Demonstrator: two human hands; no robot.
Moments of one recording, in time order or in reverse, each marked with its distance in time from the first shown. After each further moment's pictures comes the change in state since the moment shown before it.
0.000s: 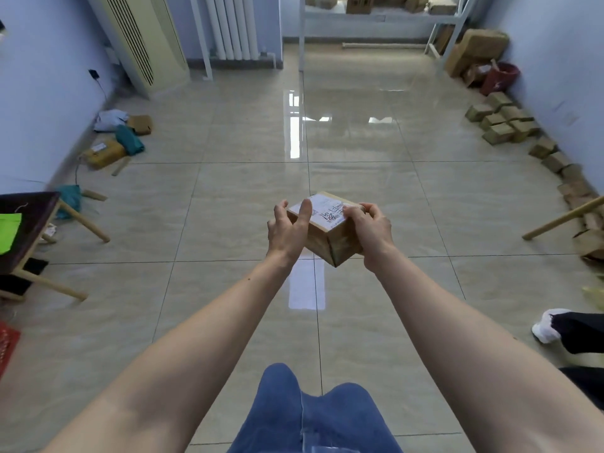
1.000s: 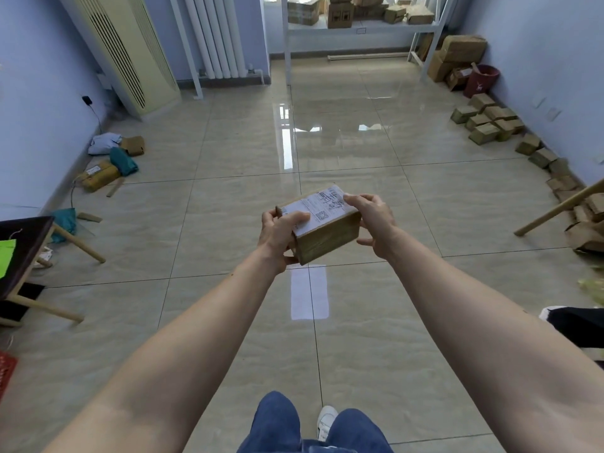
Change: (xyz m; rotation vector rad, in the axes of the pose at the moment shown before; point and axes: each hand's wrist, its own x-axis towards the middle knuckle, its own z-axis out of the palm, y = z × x) left_hand -0.007 0.033 0.018 -0.338 -0.168 -0.291; right_hand 0.019 -0.031 -0.056 -0.055 -0.141 0.042
